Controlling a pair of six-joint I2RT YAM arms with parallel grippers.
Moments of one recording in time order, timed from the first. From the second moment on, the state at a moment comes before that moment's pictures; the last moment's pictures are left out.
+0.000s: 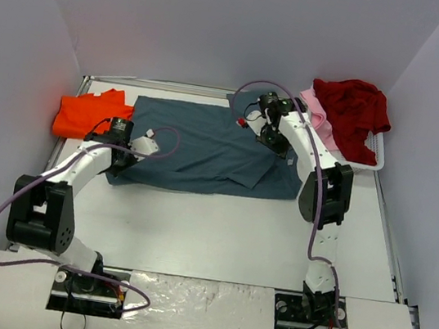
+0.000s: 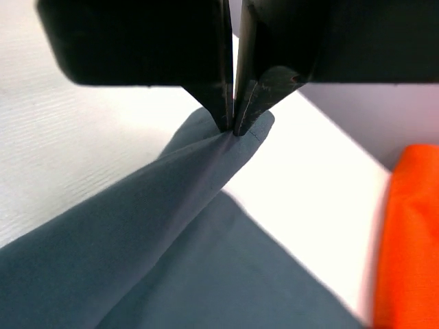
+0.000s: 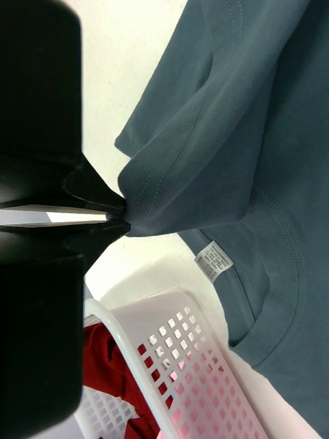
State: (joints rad) left arm -0.10 1.51 1.00 -0.63 -0.10 0.80; right arm 0.39 2.21 2.07 -1.22 0.23 -0.65
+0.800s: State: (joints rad) left arm -0.13 1.28 0.98 -0.72 -0.12 0.77; right arm 0.39 1.91 1.86 -1.22 0.15 -0.65
